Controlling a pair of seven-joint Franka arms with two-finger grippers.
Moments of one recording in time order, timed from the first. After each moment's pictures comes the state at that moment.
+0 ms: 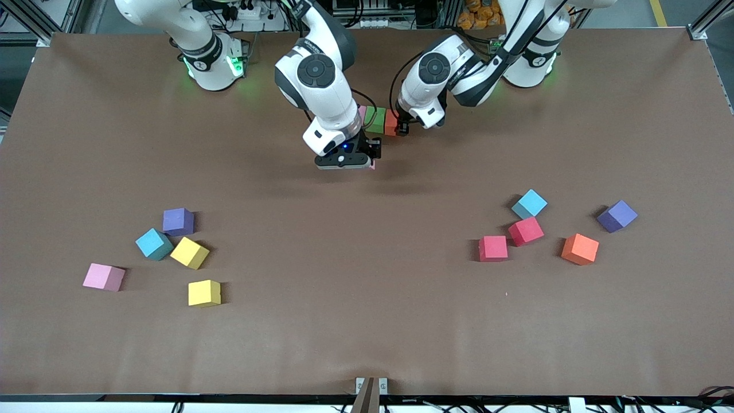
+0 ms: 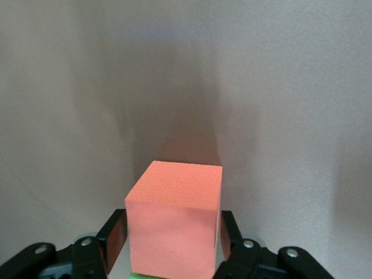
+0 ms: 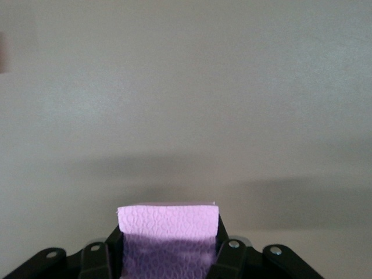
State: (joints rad) left arm -0.23 0.32 -0.76 -2.44 -0.18 2.67 -2.28; right arm 0.80 0.34 0.04 -1.92 0.13 2.42 0.82
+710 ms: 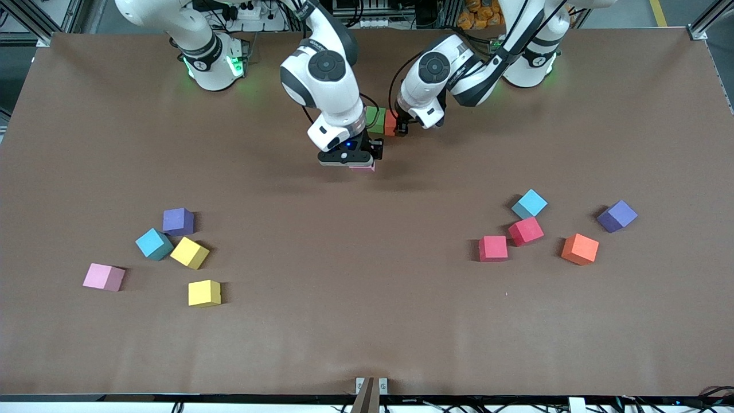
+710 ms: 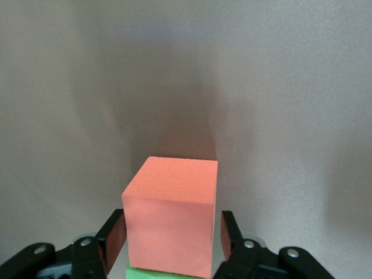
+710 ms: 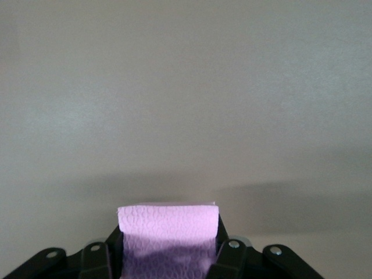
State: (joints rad) left arm -0.23 0.31 -0.76 -2.44 -0.18 2.67 -2.28; right arm 0.83 0.36 0.04 -1.93 -0.03 2.45 1.01
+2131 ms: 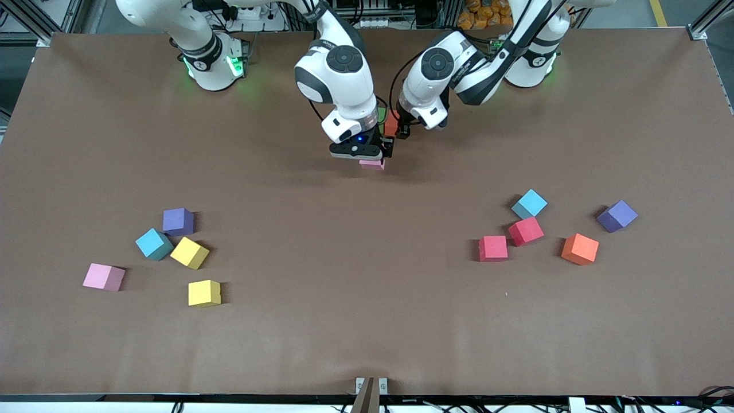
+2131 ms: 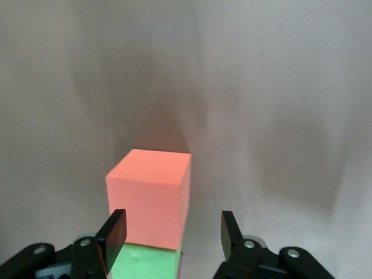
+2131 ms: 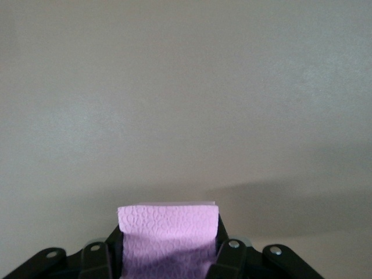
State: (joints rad) left arm -0.18 0.24 -0.77 -2.40 -0.16 2.59 -2.26; right arm 0.88 0.40 0.04 -1.93 -0.06 2.53 1.16
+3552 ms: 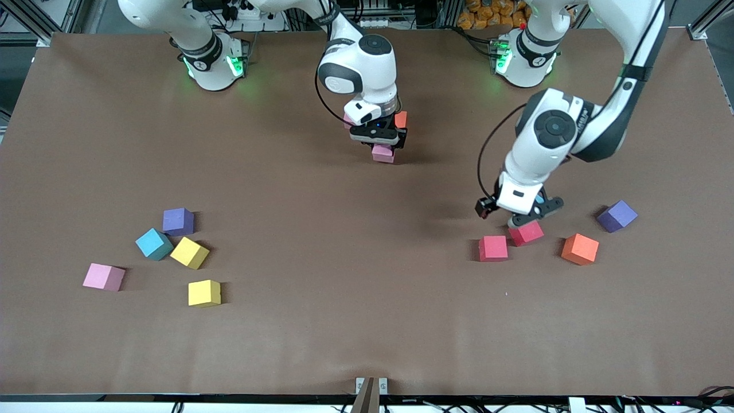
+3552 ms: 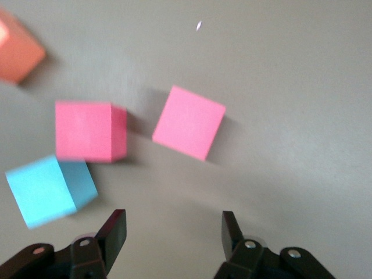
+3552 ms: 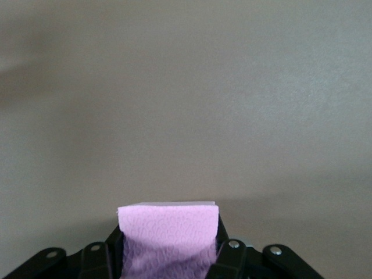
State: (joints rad) left arm 0.05 0.27 -0.41 -2.08 0.22 2.40 -0.83; right arm 1.02 0.51 0.04 -1.92 -0.37 2.58 1.58
